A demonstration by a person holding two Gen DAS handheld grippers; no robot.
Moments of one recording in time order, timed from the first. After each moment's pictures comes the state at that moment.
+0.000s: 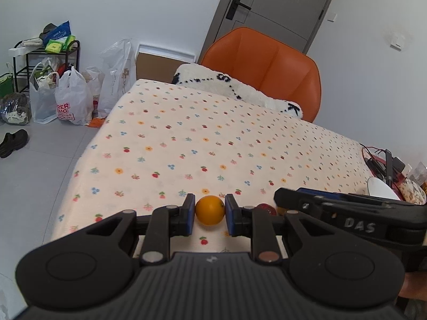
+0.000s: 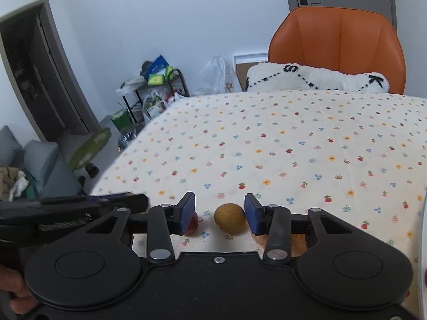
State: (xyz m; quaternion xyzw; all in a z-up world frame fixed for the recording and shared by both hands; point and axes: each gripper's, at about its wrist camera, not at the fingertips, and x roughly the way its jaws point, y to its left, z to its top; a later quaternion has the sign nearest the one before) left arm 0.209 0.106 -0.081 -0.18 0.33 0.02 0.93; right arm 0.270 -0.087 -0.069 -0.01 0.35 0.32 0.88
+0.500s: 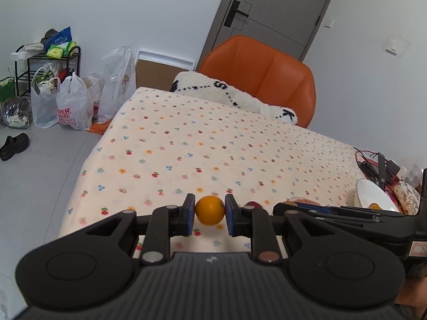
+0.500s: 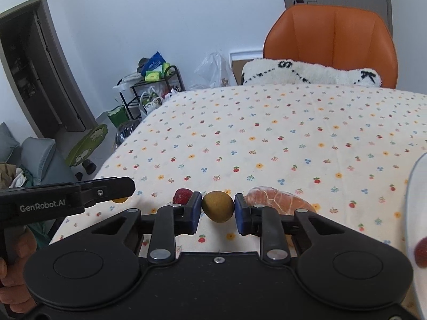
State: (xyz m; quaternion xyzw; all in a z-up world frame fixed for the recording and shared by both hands) left arm 0.190 0.096 -0.067 -0.18 0.31 0.02 0.93; right arm 0.250 -0.106 -0.063 0.00 0.35 0.32 0.88
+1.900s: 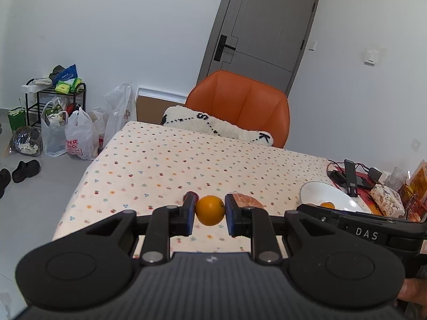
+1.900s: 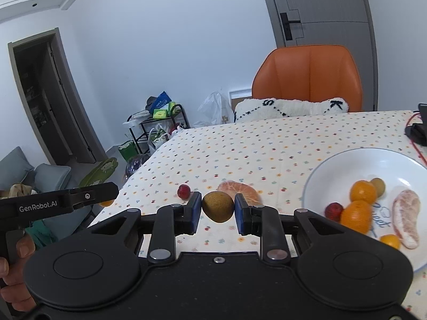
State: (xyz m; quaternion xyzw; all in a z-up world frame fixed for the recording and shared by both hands) left arm 0.097 0.008 -0.013 -0.15 0.24 0.05 0.96; right arm 0.179 -0.219 -0.019 0.04 0.27 0.33 0.90
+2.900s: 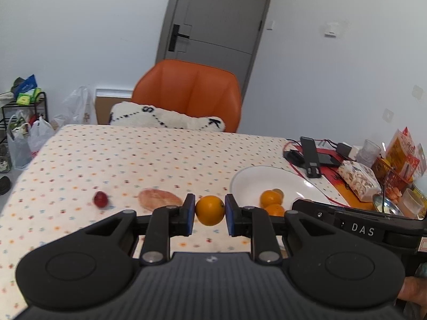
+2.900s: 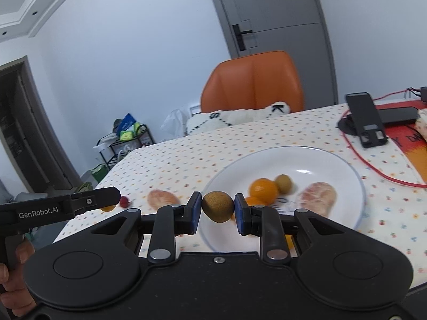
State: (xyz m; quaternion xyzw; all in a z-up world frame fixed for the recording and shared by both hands) left arm 0.145 -0.098 -0.017 -0.10 0.26 -0.03 0.96; right arm 0.195 -0.321 -0.033 0.09 0.26 0.25 0.93
